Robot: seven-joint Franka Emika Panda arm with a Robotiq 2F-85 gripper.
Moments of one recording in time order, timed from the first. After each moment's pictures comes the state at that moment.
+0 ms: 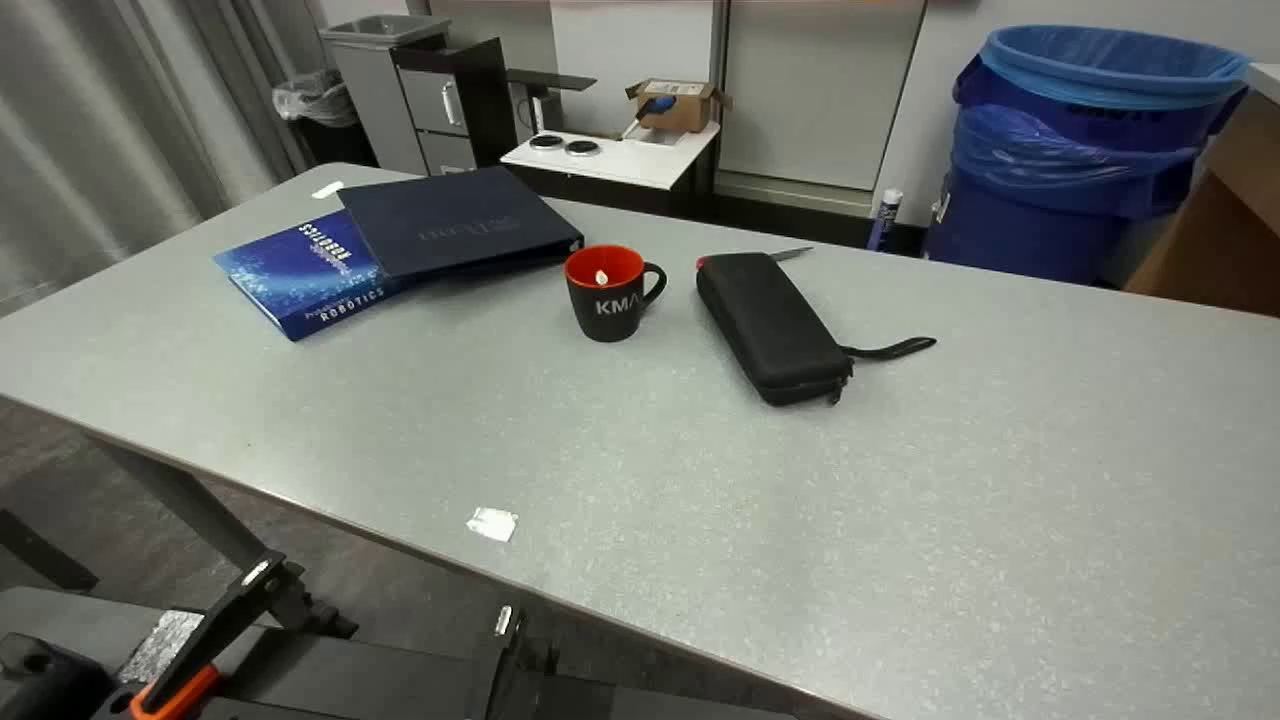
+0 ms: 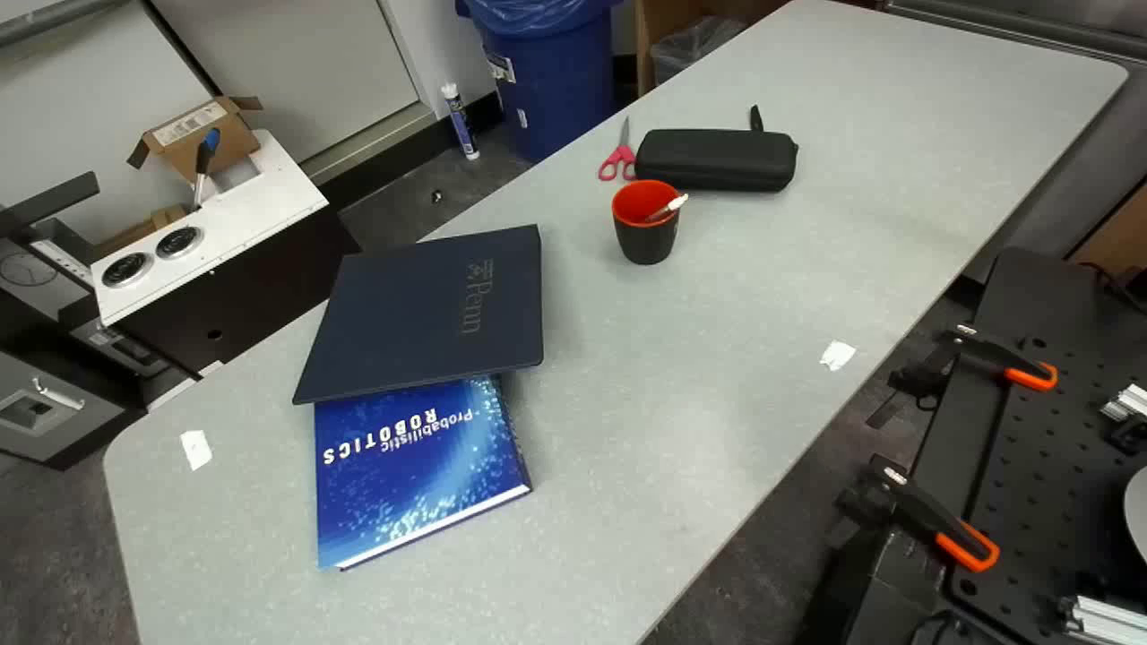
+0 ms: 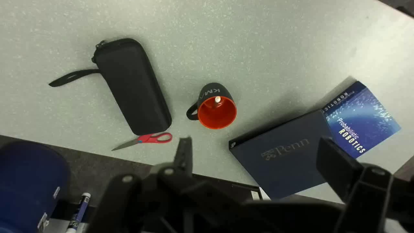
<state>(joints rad) -0.03 -0.62 -0.34 -2.46 -0.01 2.08 -0.48</state>
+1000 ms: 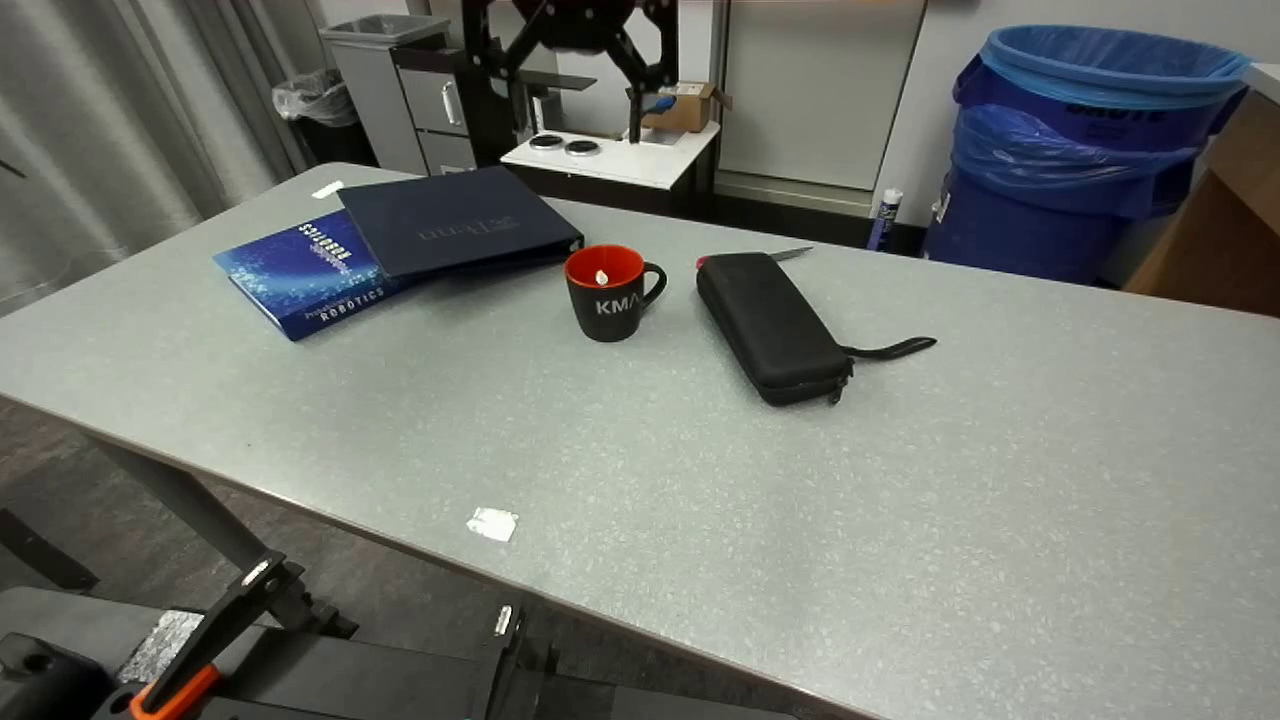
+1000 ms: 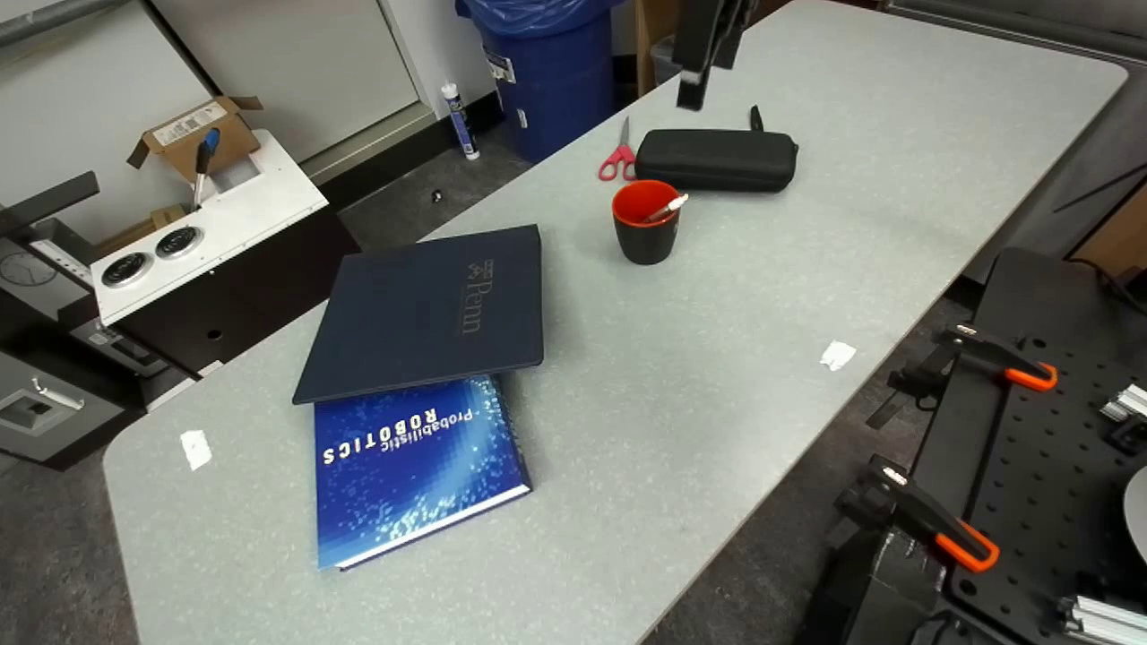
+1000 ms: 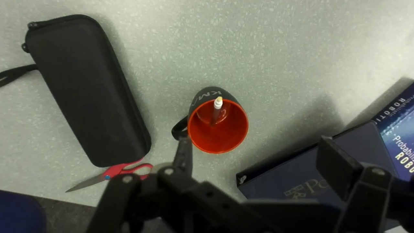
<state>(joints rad) 0.05 -0.03 -0.27 -2.30 0.14 2.35 -0.46</state>
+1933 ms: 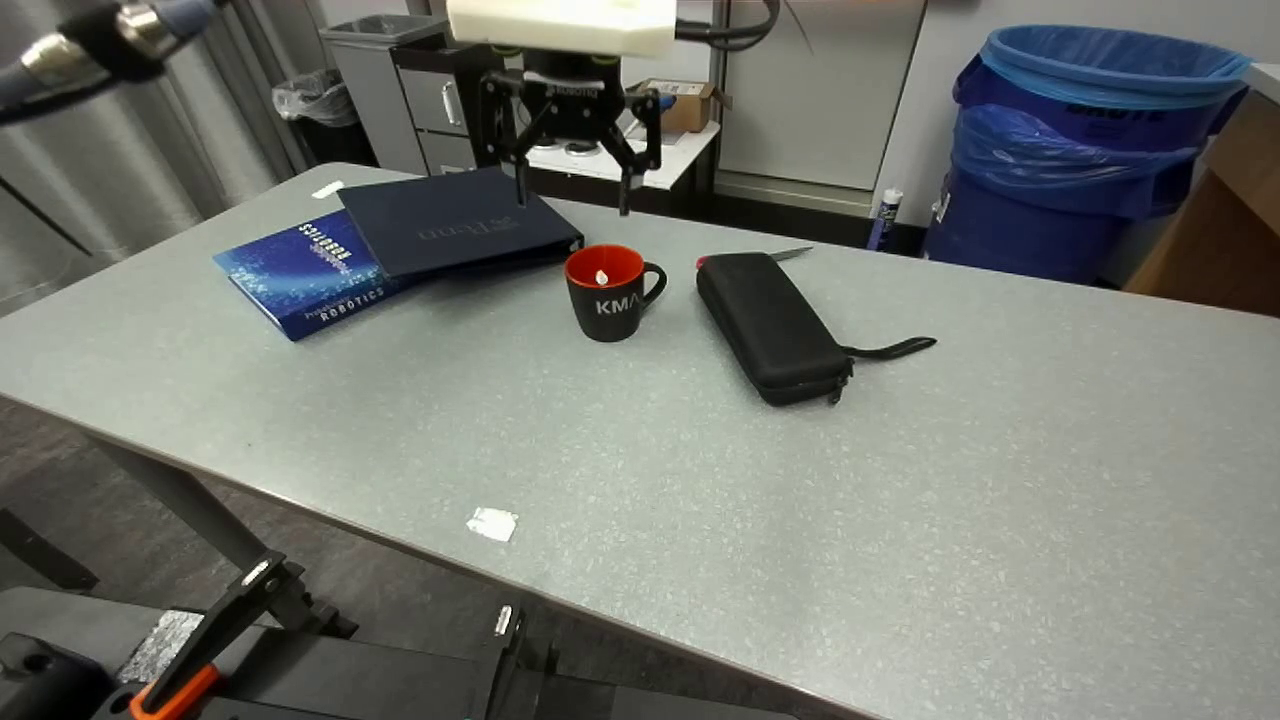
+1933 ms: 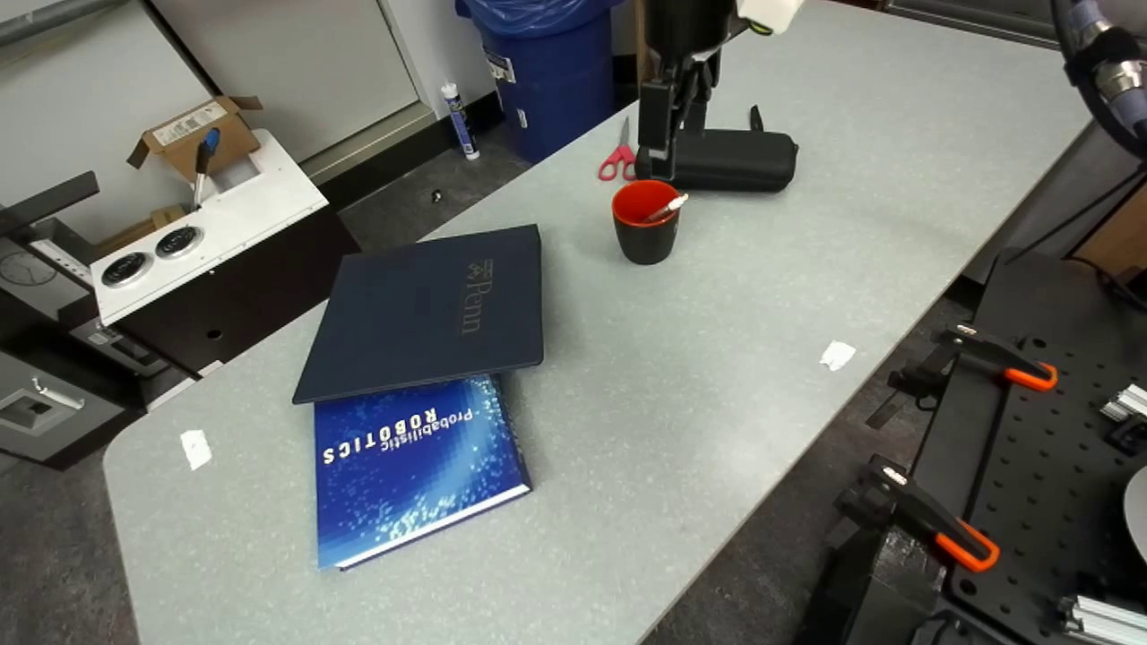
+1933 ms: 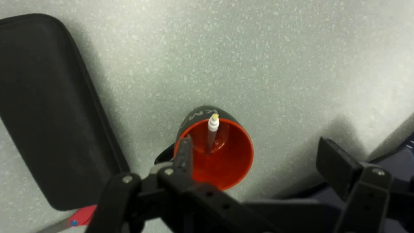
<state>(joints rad) -0.03 0.19 -0.14 -2.20 0.14 2.34 -0.42</state>
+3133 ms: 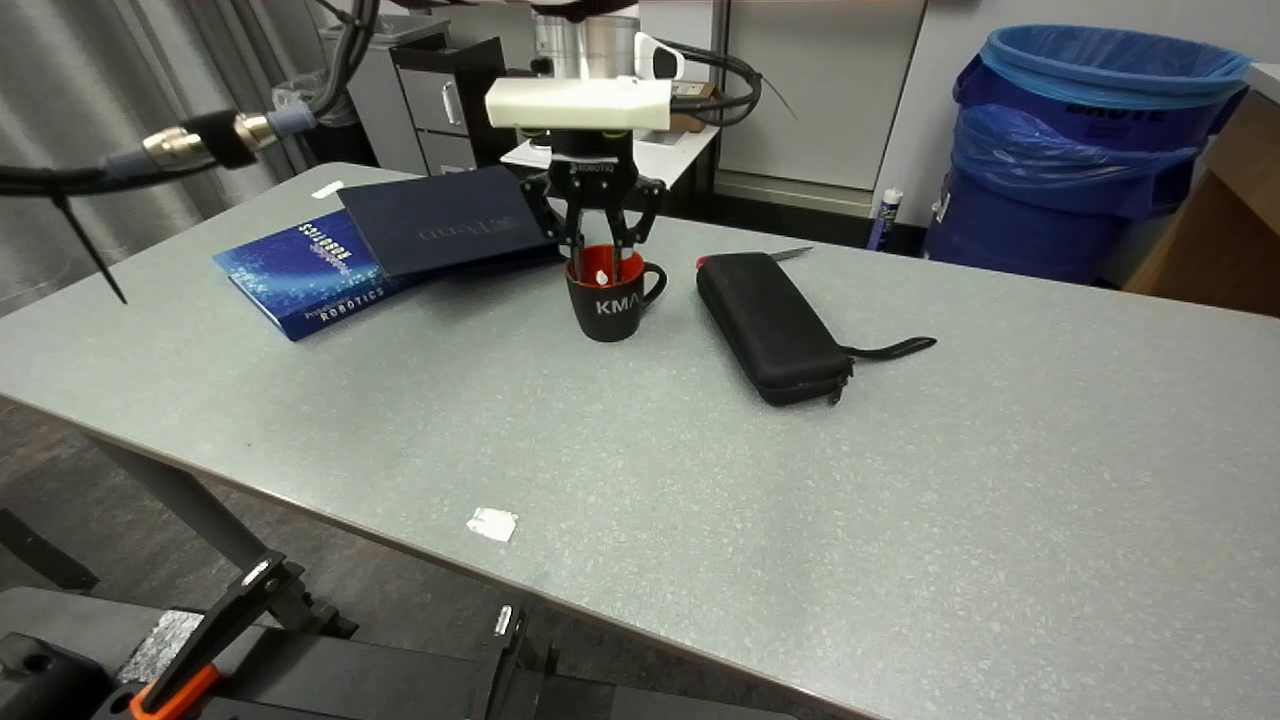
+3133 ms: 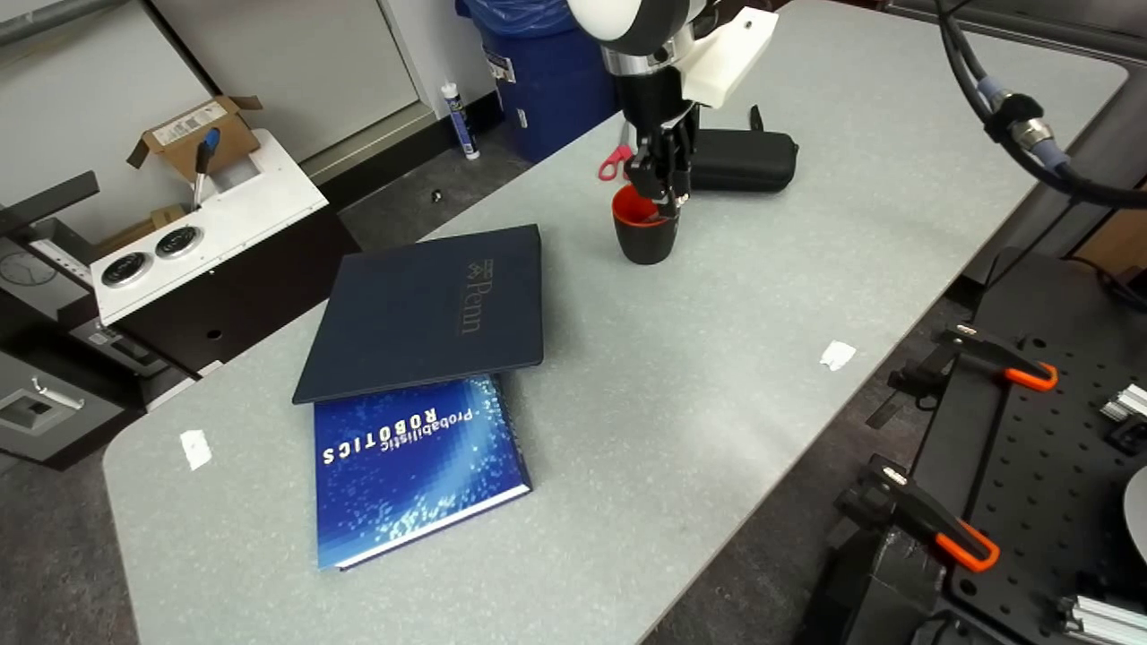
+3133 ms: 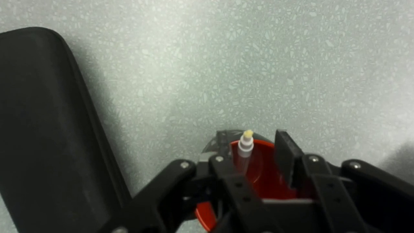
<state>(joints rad) -0.07 0.44 -0.09 -2.01 -0.01 2.27 -0.24</state>
